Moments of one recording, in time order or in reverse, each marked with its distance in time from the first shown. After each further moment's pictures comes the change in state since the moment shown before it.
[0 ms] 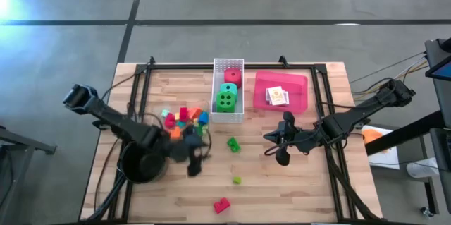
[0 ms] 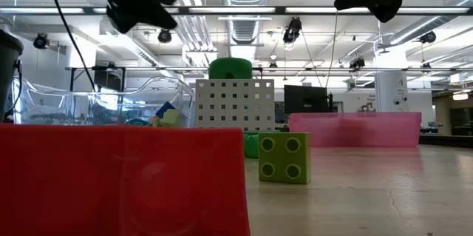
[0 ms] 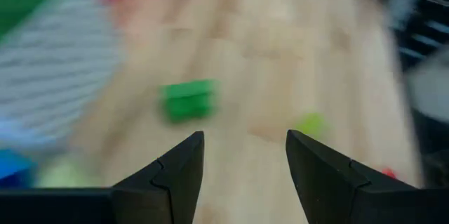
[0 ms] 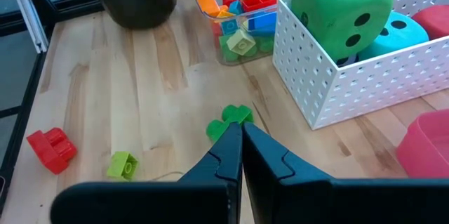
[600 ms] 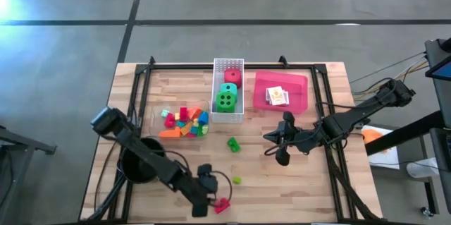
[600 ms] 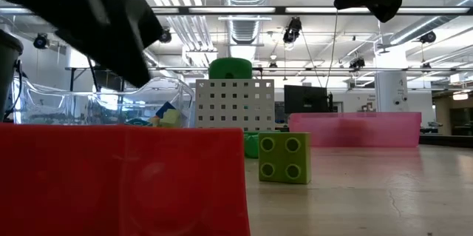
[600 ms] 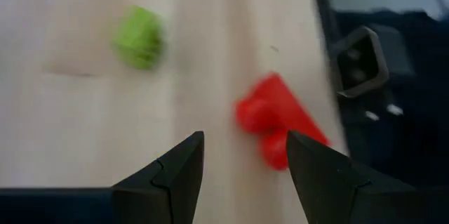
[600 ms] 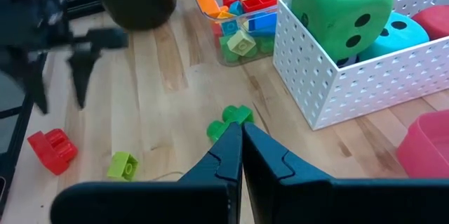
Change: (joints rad) left arm -0.212 0.481 0.253 0.090 0.198 0.001; right arm 0.000 0.000 0.000 0.002 0.000 0.000
